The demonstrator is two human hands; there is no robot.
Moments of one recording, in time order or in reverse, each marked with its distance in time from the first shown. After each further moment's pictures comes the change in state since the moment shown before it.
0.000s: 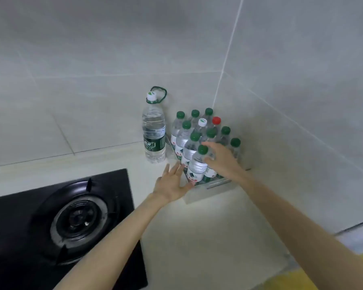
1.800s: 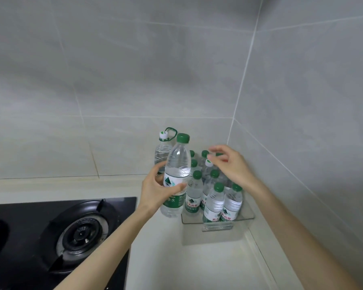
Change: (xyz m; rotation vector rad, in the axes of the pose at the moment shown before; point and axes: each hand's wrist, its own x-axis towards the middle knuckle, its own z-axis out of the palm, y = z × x) left_hand -0.032 0.067 -0.070 -0.839 0.748 -0.042; right_hand 0.032 -0.013 -0.102 0.404 0.037 -0.280
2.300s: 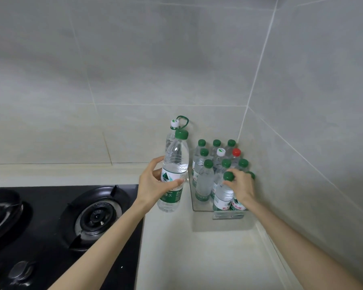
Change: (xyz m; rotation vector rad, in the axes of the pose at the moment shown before) left_hand -0.016 -0.015 -0.030 0.028 0.041 -0.070; right_hand -0.017 0.110 0.051 -0.404 0.106 0.237
